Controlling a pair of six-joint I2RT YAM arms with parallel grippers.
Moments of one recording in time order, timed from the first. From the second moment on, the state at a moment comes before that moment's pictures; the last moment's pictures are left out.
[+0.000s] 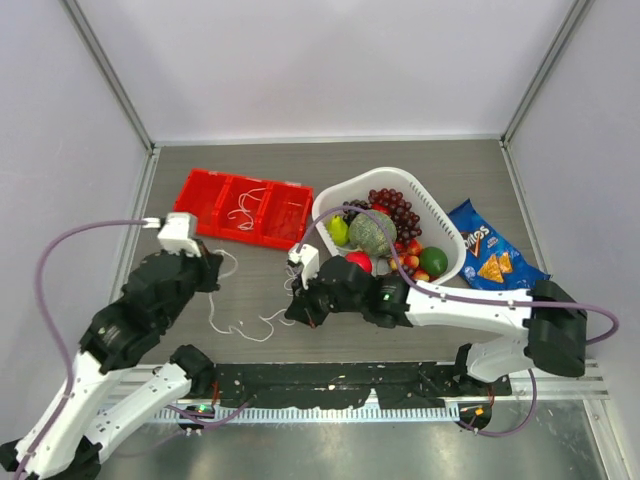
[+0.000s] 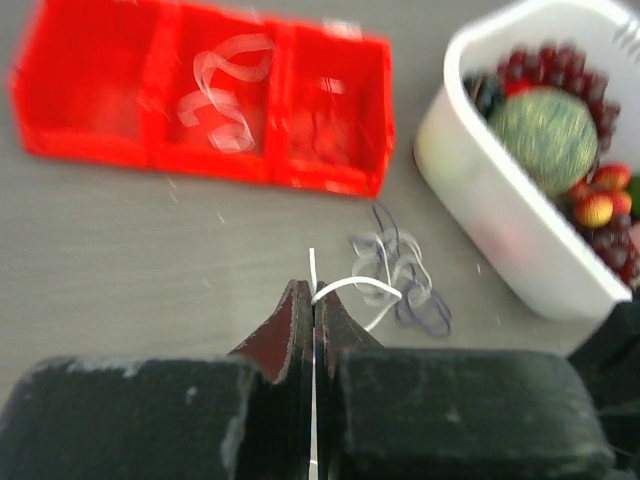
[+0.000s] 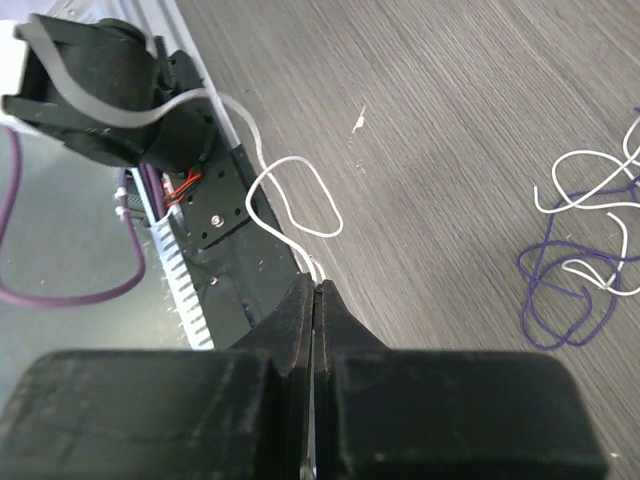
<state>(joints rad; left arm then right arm) -0.65 0.53 1.00 -0.80 -0.41 -0.32 1.19 1.34 0.91 -0.05 -0.13 0.39</state>
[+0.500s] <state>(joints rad) -0.65 0.77 0.53 -0.60 0.05 -0.80 1.19 1.51 0.78 0.18 -0.08 0.54</state>
